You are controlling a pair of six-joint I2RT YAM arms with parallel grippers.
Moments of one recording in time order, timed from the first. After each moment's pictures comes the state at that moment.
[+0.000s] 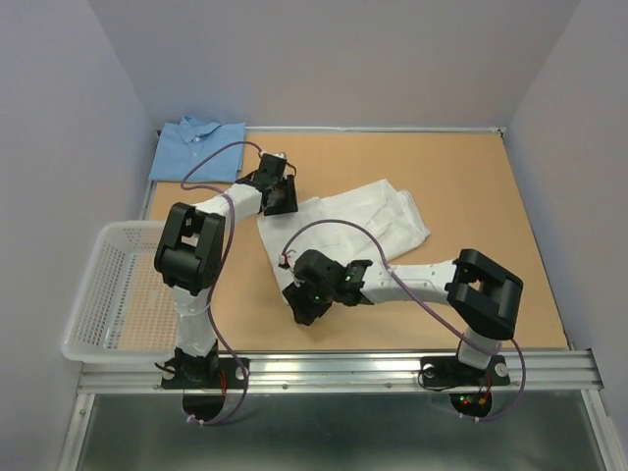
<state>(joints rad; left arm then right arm) -0.38 1.96 1.33 -0.28 -0.01 -0.44 1.13 1.75 1.04 -0.23 -0.10 0.36</state>
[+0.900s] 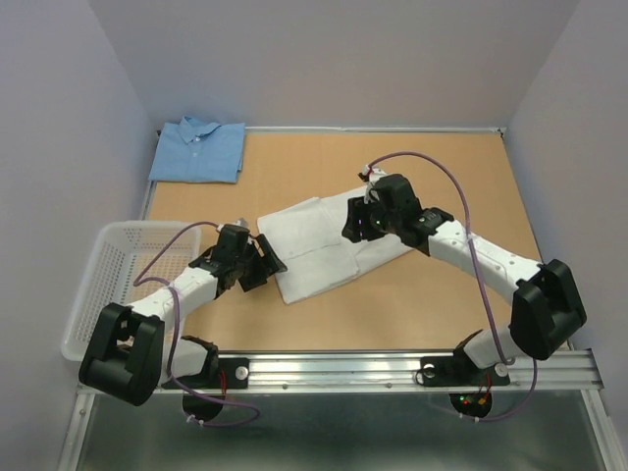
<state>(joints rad) -0.37 1.20 0.50 -0.20 0.17 -0.84 0.61 1.44 1.05 -0.28 -0.10 0.33</state>
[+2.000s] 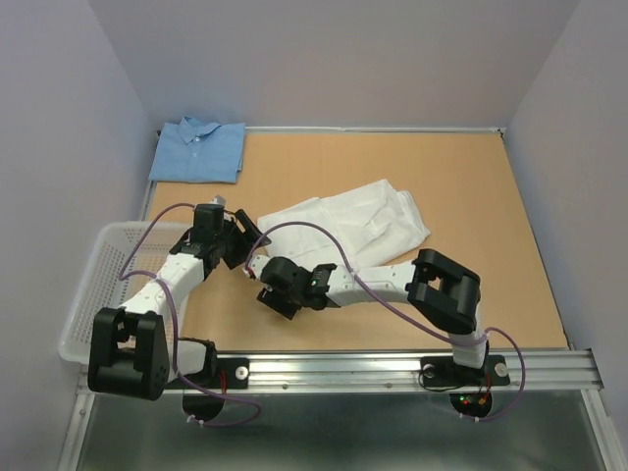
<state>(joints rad) -0.16 1.22 0.63 -0.23 0.25 -0.78 1.21 1.97 1.30 -0.26 0.19 0.03</state>
